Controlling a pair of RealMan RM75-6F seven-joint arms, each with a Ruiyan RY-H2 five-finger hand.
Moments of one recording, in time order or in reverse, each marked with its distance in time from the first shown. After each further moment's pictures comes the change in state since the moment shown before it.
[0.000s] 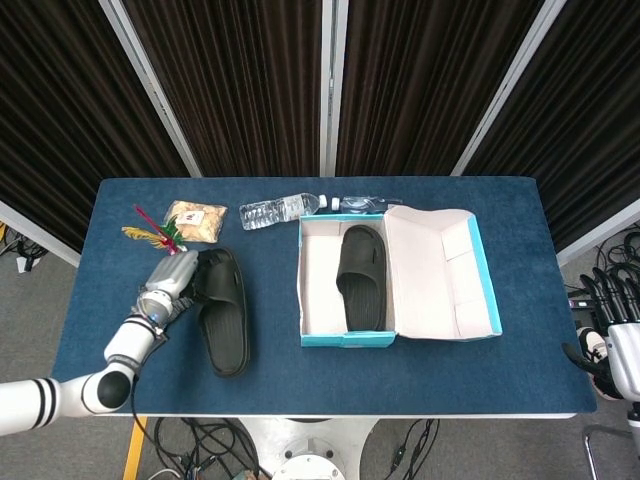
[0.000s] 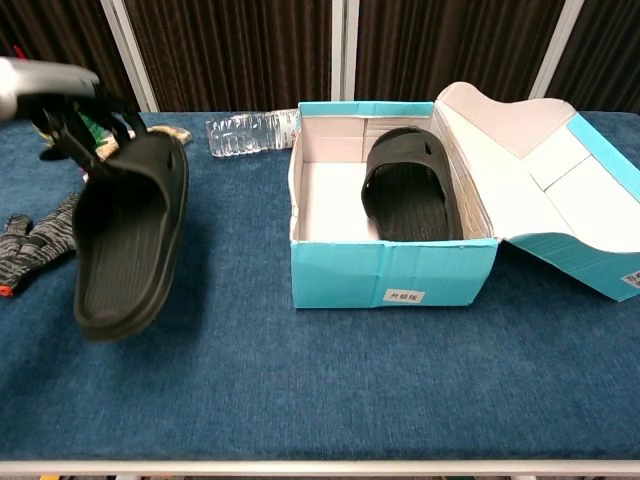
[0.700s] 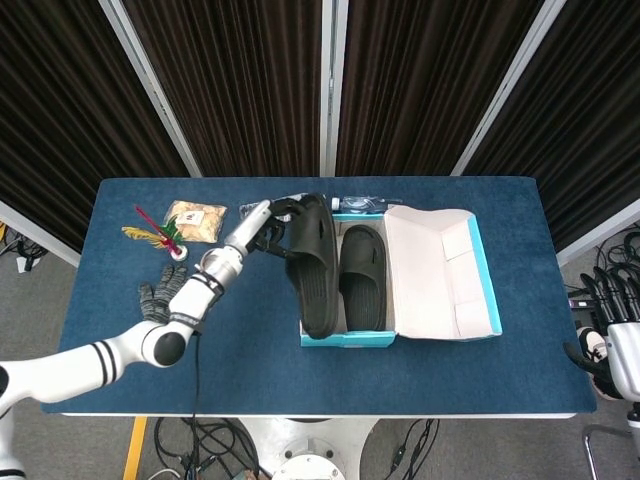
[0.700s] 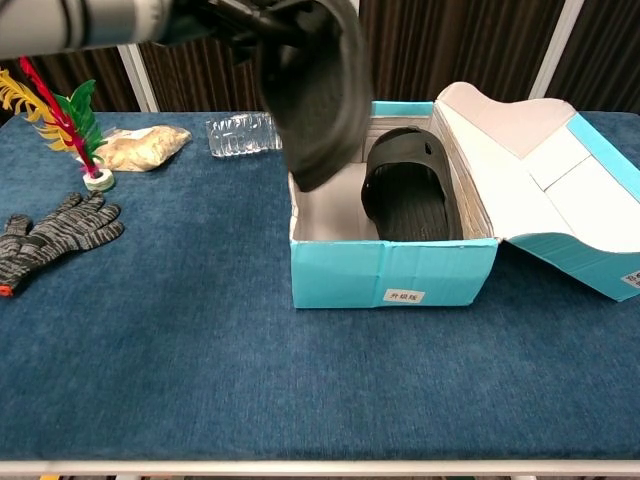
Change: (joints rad) left arm -0.097 -0.271 -0.339 0.318 0.345 -0.221 -0.586; right arm -0.003 0.027 0.001 -0.059 0.012 -0.003 -0.062
